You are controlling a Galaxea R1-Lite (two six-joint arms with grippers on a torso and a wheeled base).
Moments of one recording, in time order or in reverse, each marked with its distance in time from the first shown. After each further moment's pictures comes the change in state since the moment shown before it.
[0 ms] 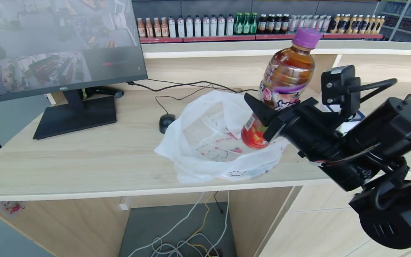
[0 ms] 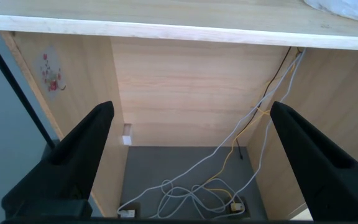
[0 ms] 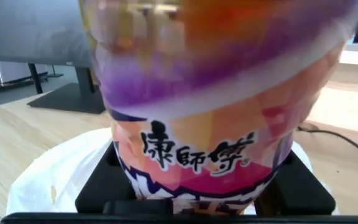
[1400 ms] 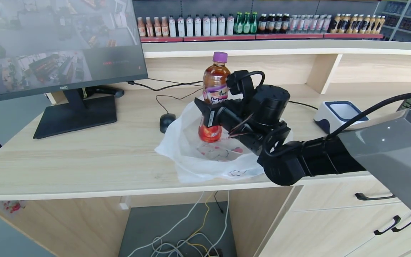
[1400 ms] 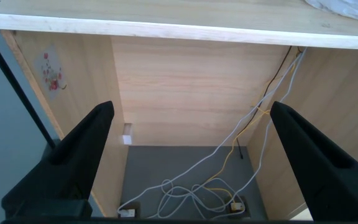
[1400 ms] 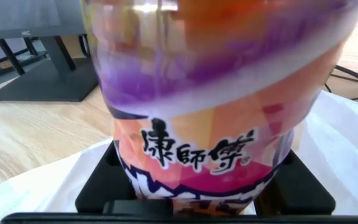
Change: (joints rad) left arm 0.001 0.000 0.000 0.000 0.000 0.000; right arm 0.046 0.401 -0.697 0.477 -0.086 0.102
